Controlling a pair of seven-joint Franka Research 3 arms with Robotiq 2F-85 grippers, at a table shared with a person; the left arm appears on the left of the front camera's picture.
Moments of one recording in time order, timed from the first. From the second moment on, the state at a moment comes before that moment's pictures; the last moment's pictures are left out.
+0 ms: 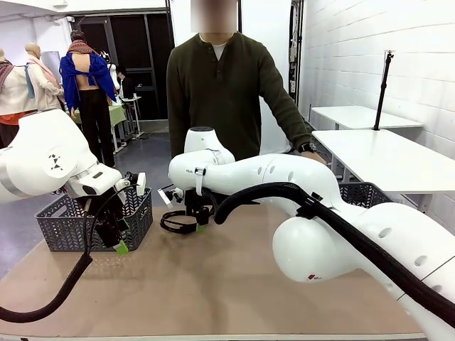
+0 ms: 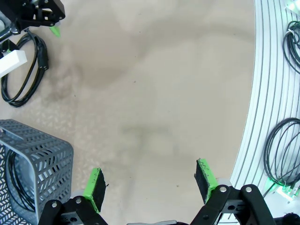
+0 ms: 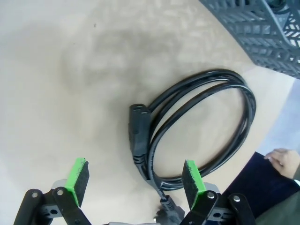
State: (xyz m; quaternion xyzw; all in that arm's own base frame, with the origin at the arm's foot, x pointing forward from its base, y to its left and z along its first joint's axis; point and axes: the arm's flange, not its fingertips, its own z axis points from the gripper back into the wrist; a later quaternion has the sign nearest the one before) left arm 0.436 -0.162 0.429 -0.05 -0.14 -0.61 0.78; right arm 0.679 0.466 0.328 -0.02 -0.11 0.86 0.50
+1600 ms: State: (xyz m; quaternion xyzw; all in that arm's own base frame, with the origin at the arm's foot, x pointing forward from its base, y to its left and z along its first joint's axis) left arm 0.436 -0.162 0.429 -0.05 -0.14 -0.61 0.78; right arm 0.675 0.458 0.300 0.00 -0.06 0.86 0.50
